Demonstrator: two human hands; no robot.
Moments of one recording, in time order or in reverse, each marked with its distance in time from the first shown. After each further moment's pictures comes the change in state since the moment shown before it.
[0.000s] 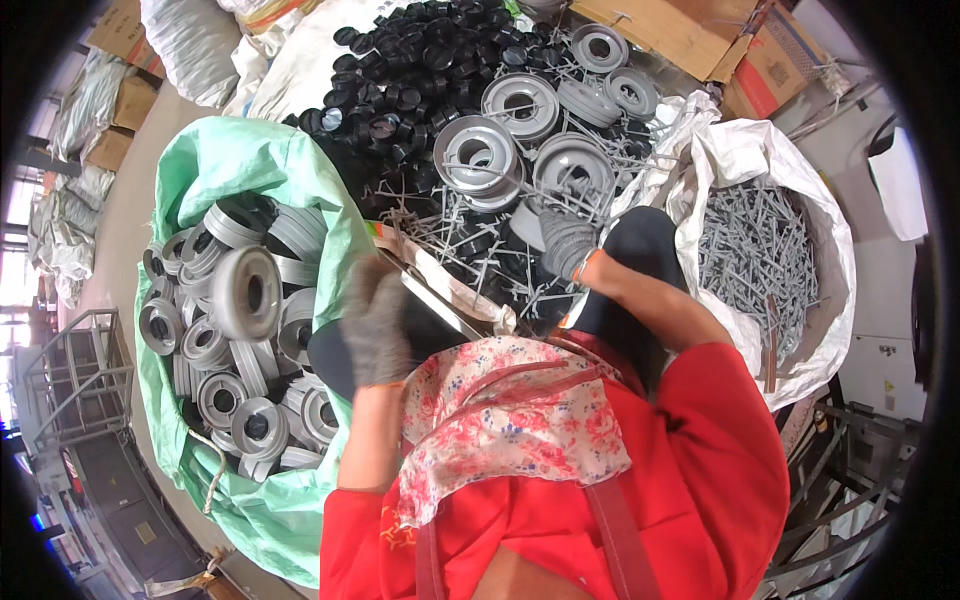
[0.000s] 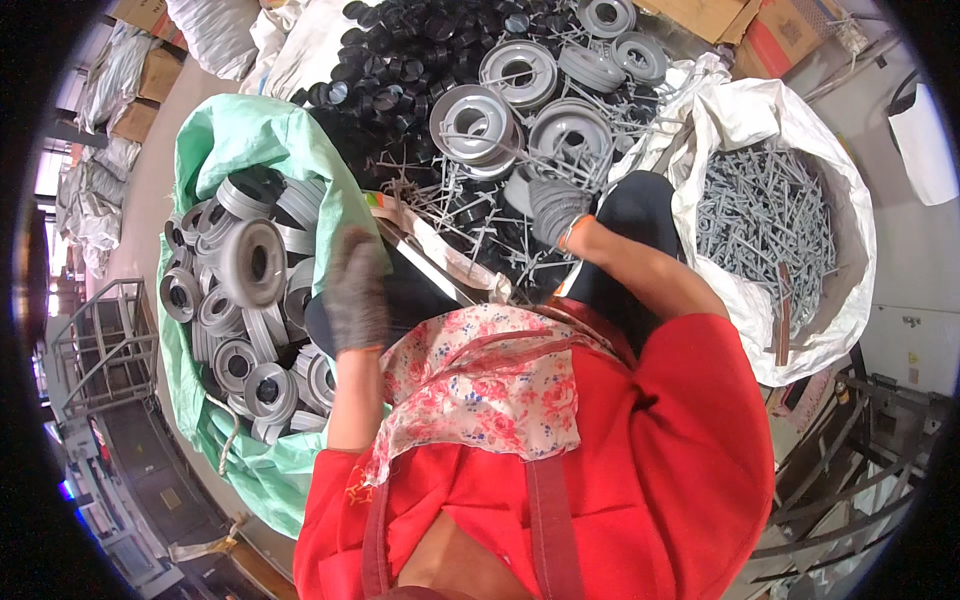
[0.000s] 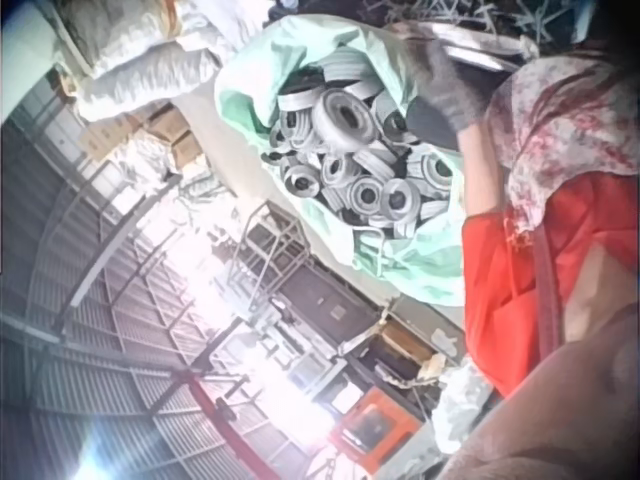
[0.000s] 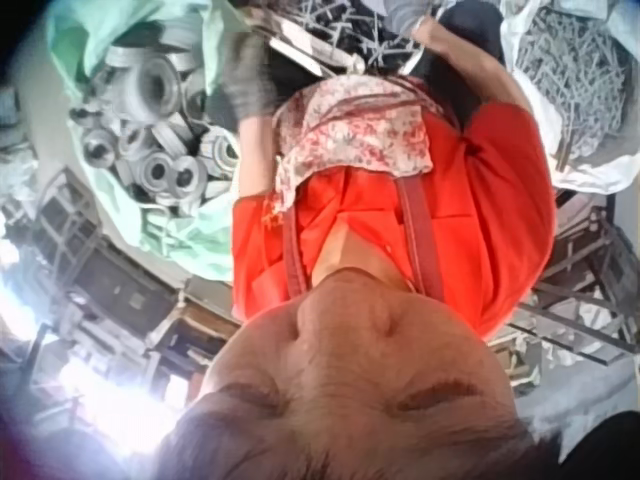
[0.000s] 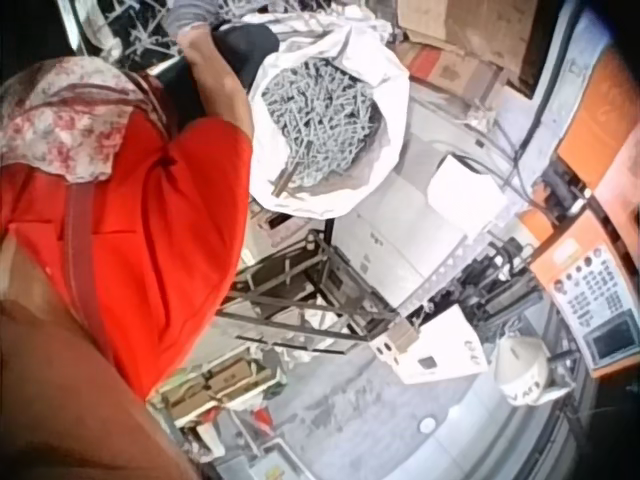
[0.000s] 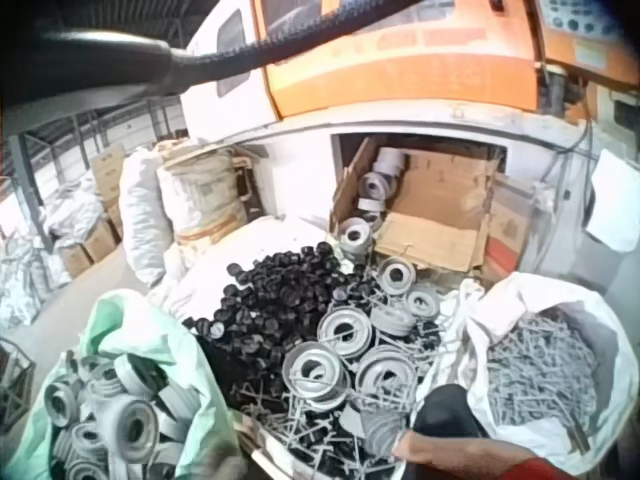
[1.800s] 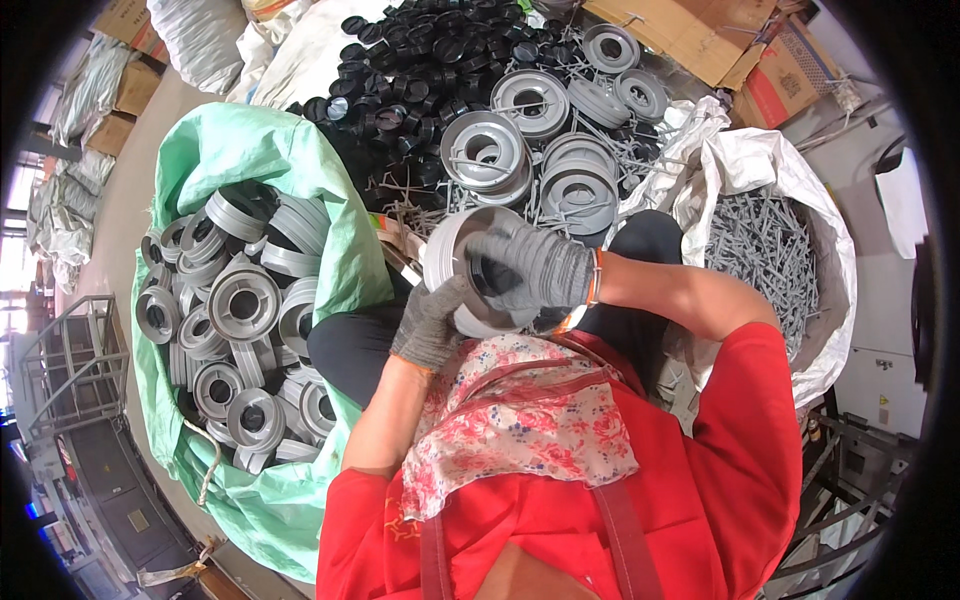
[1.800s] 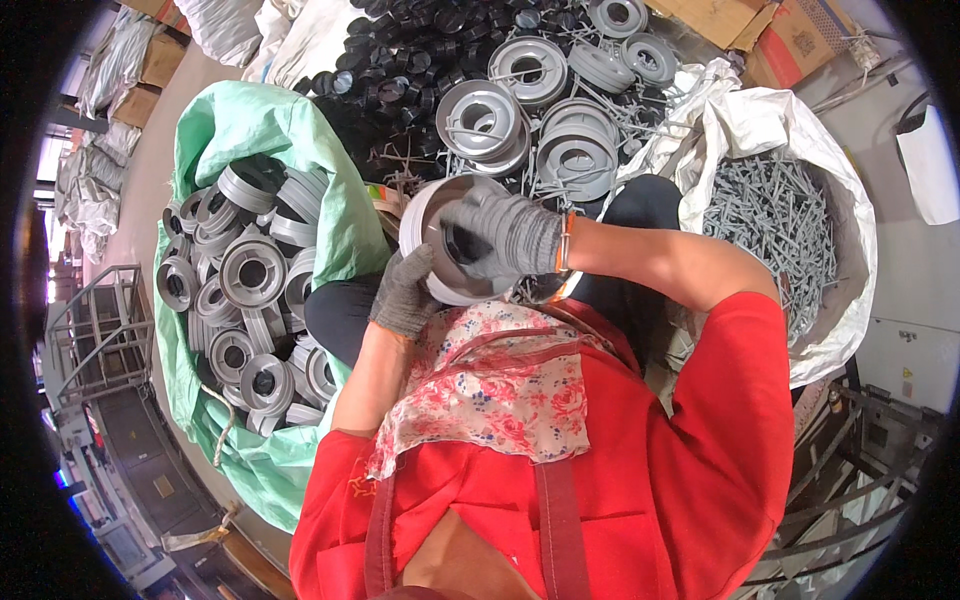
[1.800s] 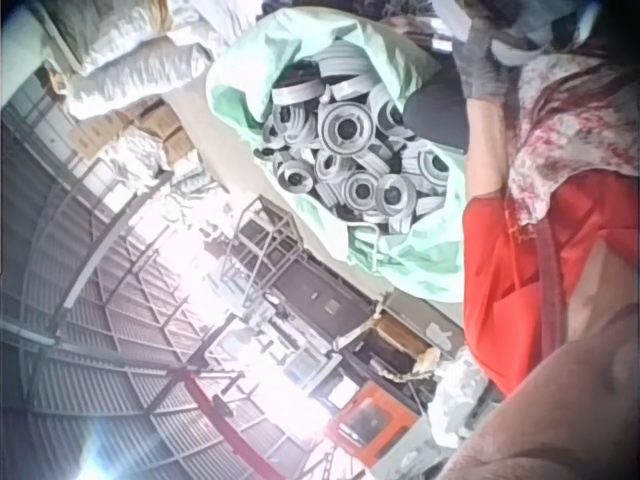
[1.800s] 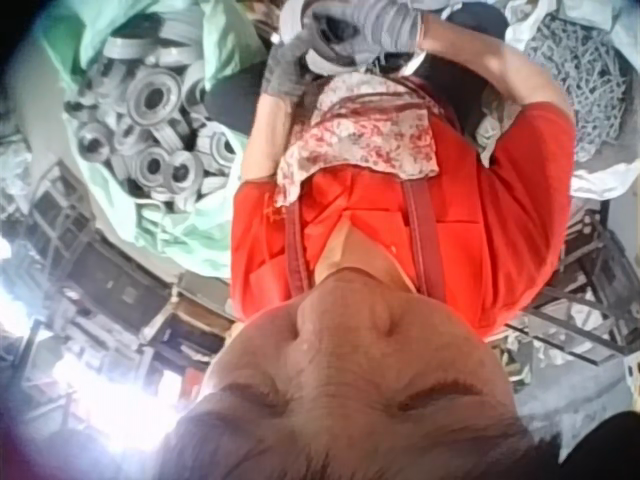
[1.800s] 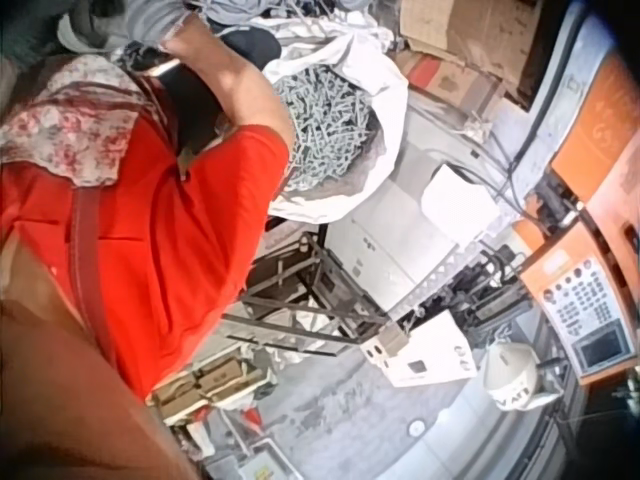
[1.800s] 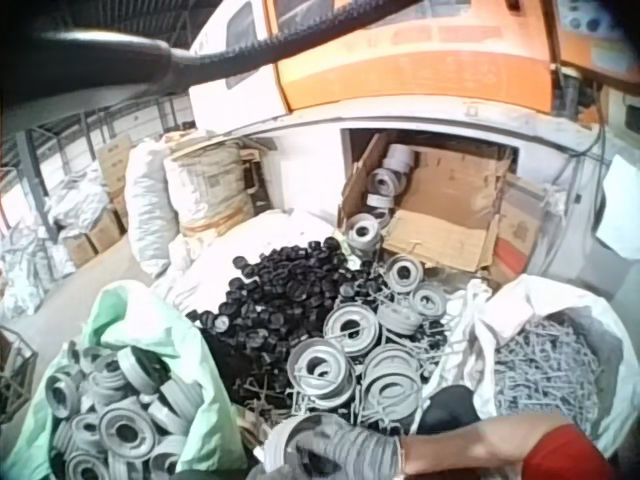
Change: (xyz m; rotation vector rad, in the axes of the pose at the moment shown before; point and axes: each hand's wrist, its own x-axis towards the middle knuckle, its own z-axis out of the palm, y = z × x) left_hand -0.010 -0.024 0.031 -0.779 -0.456 -0.465; right_hand -0.003 -0.074 -0.105 0.550 0.080 -0.585
